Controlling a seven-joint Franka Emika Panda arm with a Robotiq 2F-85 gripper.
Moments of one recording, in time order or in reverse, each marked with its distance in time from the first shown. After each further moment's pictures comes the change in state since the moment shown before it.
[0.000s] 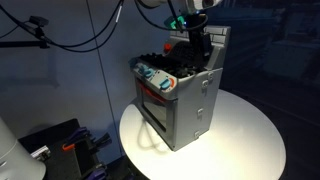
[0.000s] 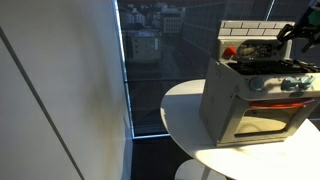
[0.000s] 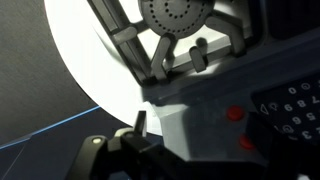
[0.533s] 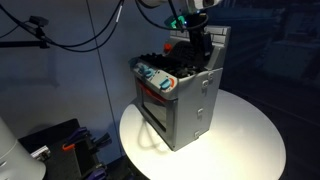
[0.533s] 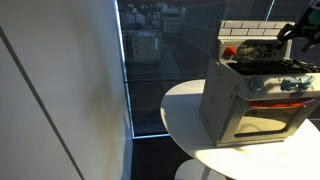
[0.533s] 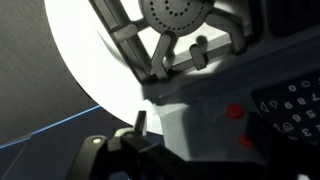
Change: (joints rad) arm 0.000 0.002 -0.001 0.005 0.000 0.000 0.000
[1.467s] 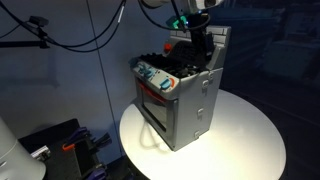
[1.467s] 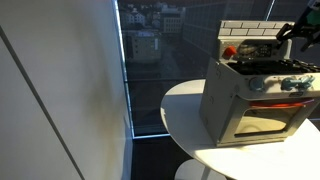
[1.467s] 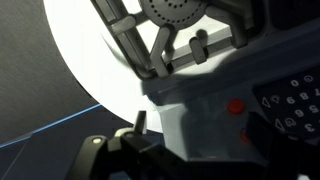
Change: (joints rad) arm 0.000 0.018 -0.003 0.022 0.000 0.000 0.000
